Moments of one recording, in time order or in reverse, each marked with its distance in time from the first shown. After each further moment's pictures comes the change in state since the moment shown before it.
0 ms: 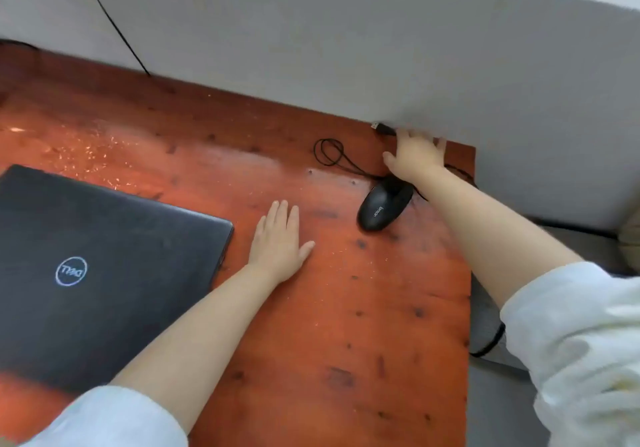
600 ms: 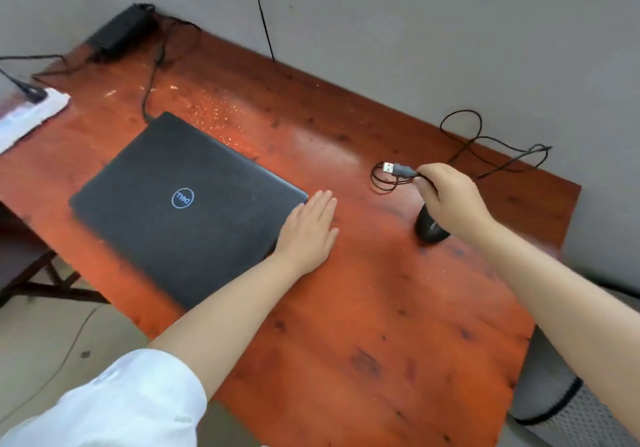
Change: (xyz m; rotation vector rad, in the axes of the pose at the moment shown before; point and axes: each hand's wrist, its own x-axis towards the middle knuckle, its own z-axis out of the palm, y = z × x) left_hand -0.057 -0.026 -0.005 0.001 0.220 -0.100; right_hand -0.084 -0.040 -0.005 0.376 0.215 -0.701
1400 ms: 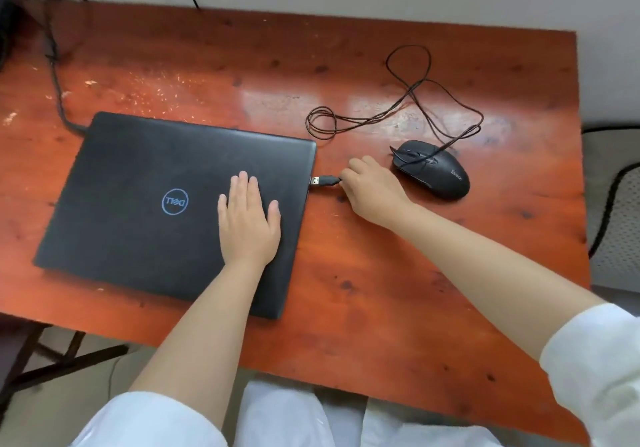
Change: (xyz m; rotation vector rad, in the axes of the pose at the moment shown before) left_hand -0.041 -0.124 0.012 -0.065 0.084 -0.129; right_hand -0.033 -0.100 0.147 -0.177 -0.176 0.164
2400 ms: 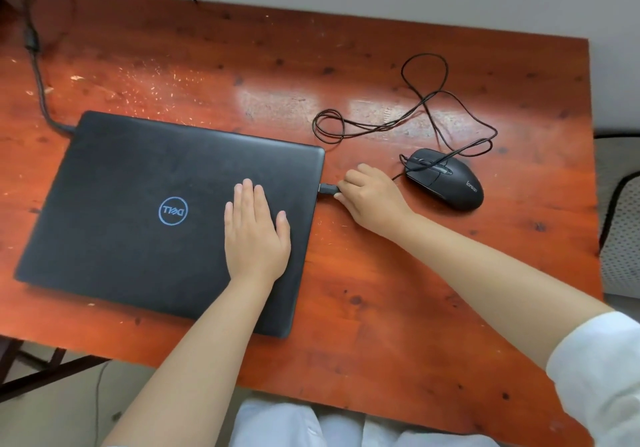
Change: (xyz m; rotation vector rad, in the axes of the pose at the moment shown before) left_hand 0.001 0.000 0.003 -0.042 0.001 0.006; right_hand 0.010 -0.012 -0.002 -0.013 0.244 -0.226
